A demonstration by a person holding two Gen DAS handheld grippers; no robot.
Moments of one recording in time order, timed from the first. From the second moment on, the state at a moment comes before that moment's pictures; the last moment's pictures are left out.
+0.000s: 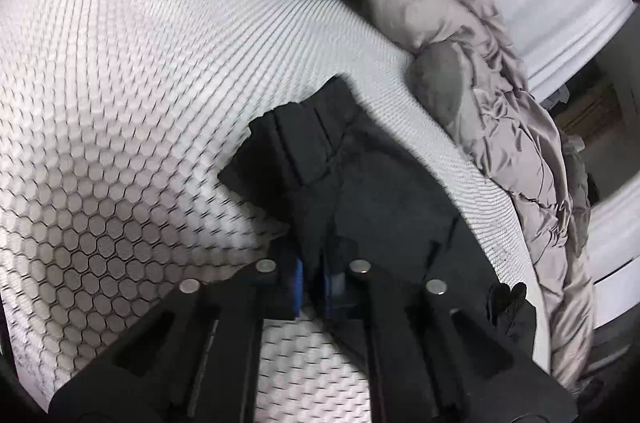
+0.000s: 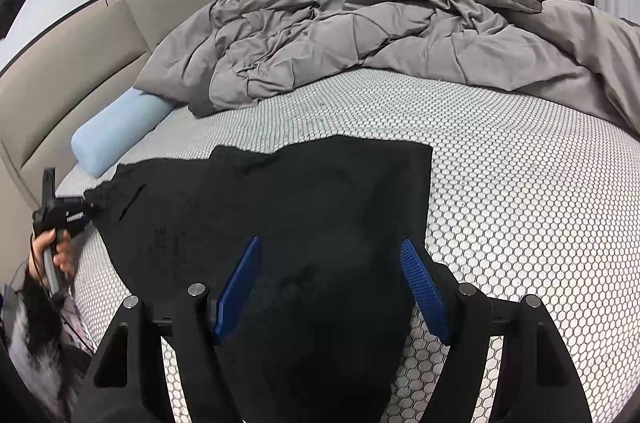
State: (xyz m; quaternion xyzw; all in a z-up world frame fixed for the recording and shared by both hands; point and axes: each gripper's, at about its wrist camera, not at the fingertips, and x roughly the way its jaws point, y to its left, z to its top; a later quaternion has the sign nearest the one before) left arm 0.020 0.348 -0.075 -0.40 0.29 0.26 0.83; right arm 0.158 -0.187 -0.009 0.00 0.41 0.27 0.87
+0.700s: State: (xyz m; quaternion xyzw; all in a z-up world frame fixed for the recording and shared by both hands) left arm 0.144 -0.031 0.023 -0.15 0.37 -0.21 0.89; right arm 0.163 -0.252 0.004 0.06 0.40 0.20 0.89
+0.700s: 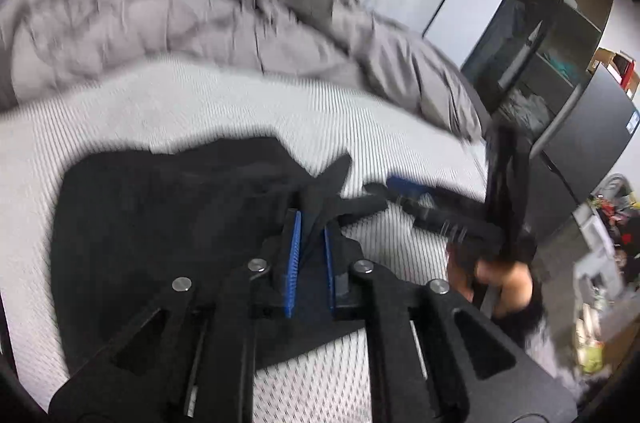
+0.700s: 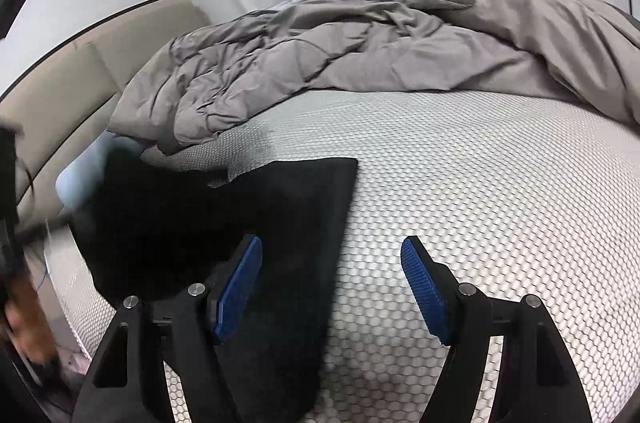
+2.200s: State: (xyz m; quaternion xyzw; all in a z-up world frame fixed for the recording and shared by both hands) left arm 0.125 0.079 -0.046 -0.16 0.38 -0.07 0.91; right arm 0.141 -0.179 -0.064 0.09 0.55 0.33 0.77
